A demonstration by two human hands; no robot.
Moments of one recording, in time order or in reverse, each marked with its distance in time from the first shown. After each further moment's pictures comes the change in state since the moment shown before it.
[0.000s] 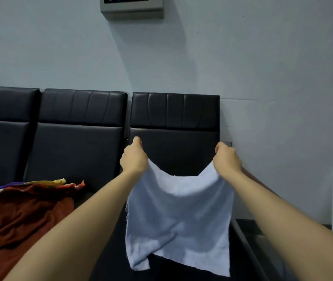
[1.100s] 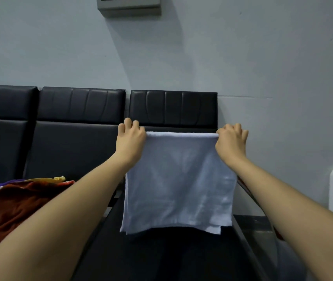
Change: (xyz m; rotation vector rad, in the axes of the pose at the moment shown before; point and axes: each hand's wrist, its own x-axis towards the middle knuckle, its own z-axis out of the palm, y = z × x) left_hand 0.019 0.006 -0.020 0.768 0.221 0.546; right_hand 0.017 0.003 -0.025 -0.289 0.223 -0.279
